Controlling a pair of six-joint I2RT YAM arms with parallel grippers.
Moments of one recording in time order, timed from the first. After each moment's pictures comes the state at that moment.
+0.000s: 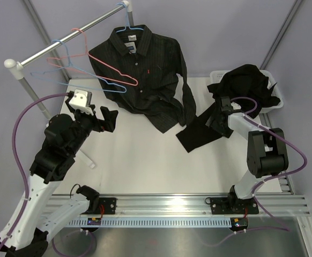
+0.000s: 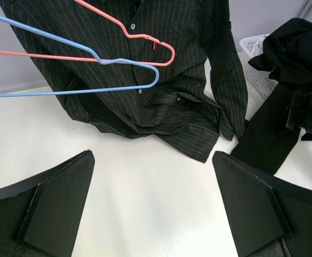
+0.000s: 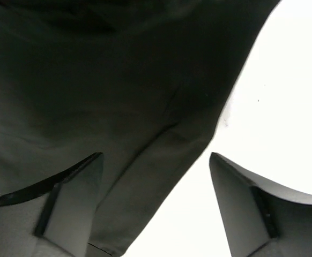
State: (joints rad) left arm -0.47 0.73 1.12 -0.49 -0.11 -0.10; right arm 0.13 1.69 1.03 -0.43 0.24 0.69
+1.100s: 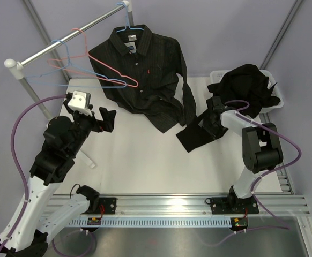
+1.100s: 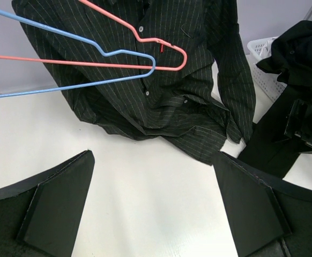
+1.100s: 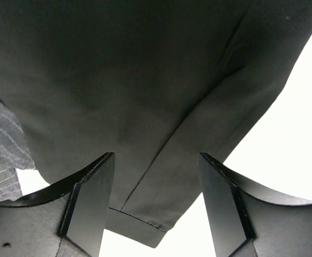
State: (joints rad) left arm -0.47 0.72 1.10 -0.47 -0.14 -0.09; right arm 0.22 1.74 1.08 -0.51 0.16 0.92
